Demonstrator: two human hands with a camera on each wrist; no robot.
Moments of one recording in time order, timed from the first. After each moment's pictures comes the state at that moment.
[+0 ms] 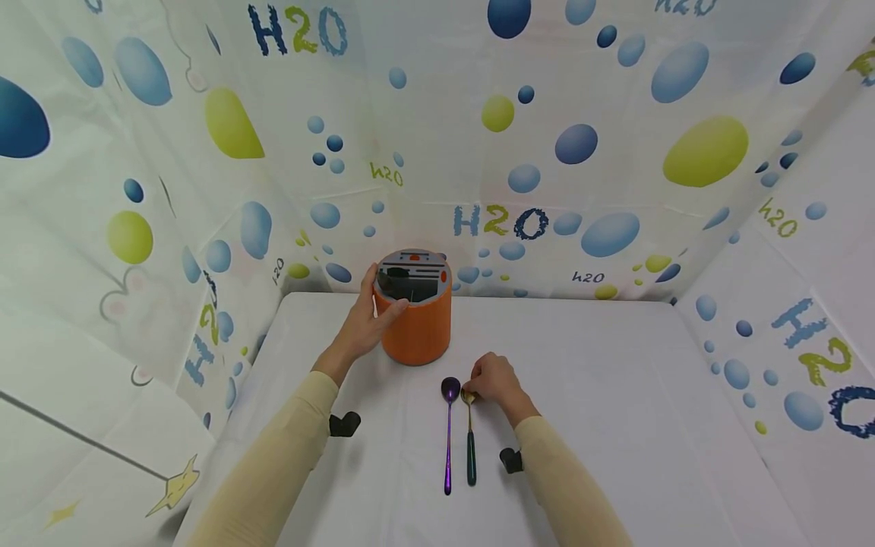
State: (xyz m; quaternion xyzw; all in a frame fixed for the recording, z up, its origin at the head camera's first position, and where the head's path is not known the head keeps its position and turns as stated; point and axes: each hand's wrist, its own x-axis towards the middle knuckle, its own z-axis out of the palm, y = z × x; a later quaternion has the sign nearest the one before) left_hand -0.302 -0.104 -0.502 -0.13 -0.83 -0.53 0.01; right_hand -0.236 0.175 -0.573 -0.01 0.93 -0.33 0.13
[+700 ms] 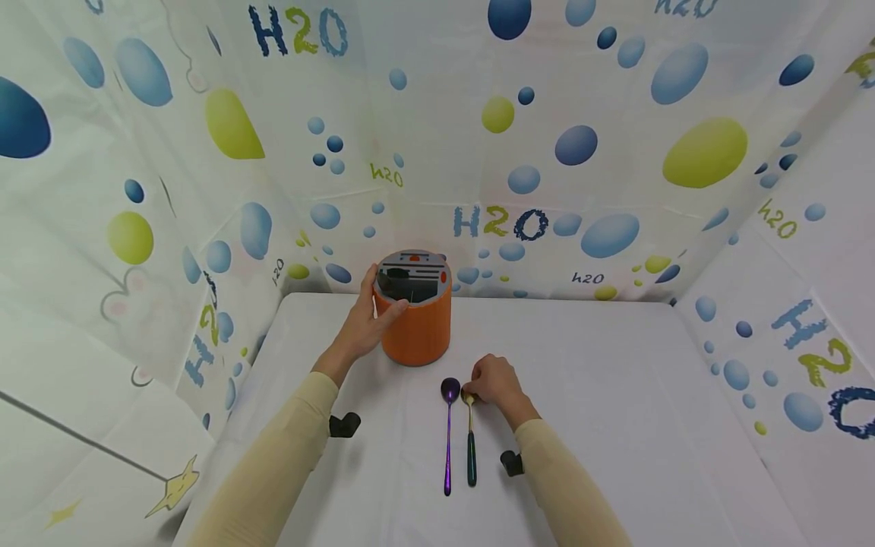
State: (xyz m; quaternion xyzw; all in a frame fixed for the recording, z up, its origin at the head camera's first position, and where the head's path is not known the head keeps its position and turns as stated) left_hand -0.301 -0.104 -0.502 -0.14 -0.83 -0.54 0.02; right_hand -0.231 0.172 -0.566 0.00 0.95 -0.30 0.14
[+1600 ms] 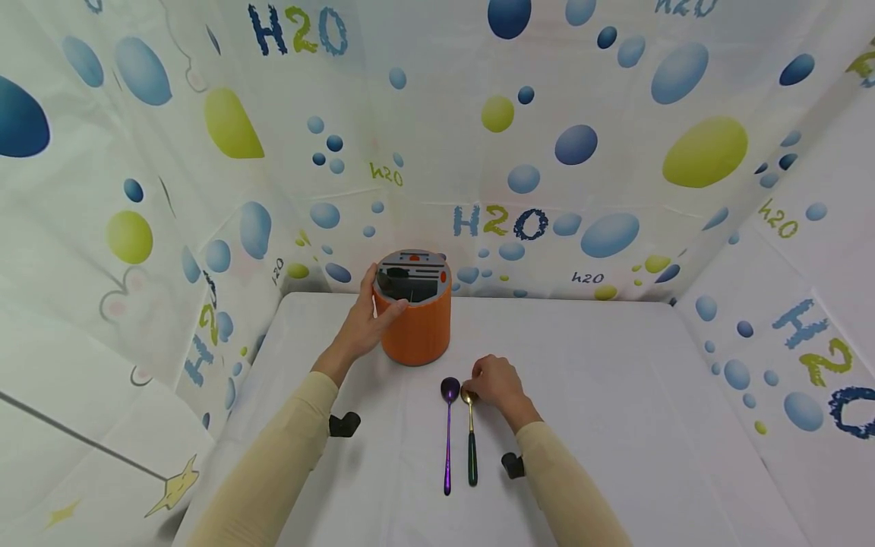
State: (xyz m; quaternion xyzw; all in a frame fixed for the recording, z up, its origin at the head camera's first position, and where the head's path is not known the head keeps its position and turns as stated) left_hand -0.303 -0.105 -0.505 -0.14 -0.83 -0.54 0.02; right_hand -0.227 0.173 -0.567 0.00 0.95 -0.29 0.11
